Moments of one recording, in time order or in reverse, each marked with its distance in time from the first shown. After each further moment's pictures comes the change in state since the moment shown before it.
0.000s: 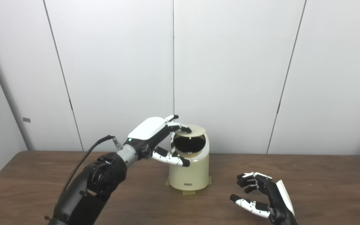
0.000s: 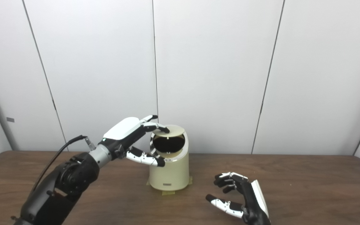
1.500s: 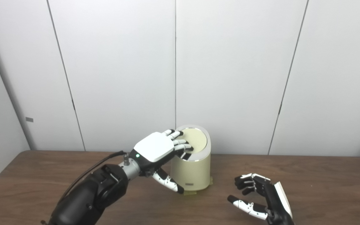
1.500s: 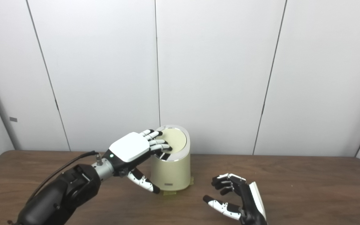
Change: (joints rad) left arm 0.011 0.049 -0.131 0.035 0.363 -0.110 0.076; right arm 0.020 0.030 -0.002 -0.034 -0.001 0.018 0.000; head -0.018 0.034
